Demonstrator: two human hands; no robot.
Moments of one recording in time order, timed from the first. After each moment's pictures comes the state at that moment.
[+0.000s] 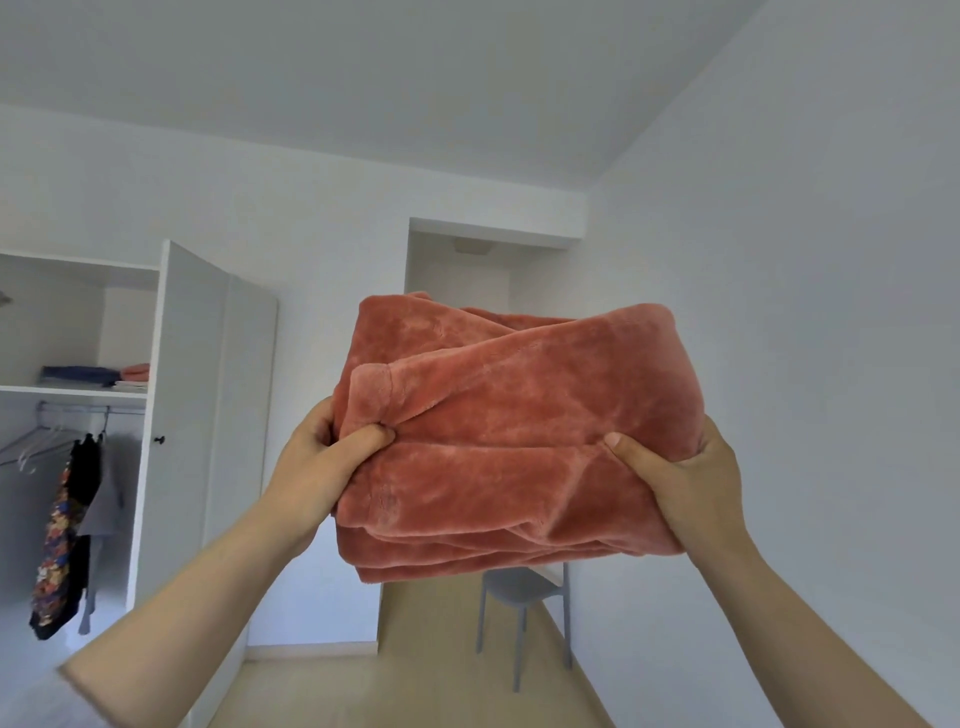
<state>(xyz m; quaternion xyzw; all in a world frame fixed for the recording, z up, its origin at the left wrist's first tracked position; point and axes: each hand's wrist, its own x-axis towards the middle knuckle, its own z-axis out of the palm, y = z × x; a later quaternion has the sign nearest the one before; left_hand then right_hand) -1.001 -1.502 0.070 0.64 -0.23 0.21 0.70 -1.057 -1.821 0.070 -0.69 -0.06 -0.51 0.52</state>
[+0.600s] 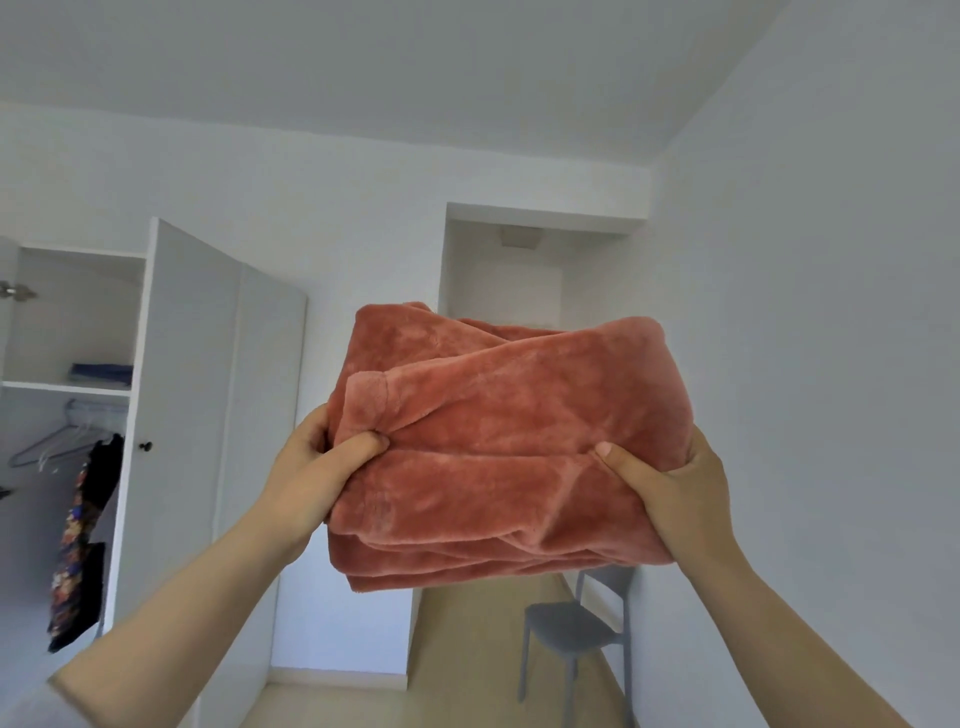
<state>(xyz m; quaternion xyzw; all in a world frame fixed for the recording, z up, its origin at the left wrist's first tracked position) -0.749 -1.561 0.058 0.65 -0.18 0.26 0.69 -0.762 -1.885 0.061 -0.70 -0.11 -0.46 0.54</state>
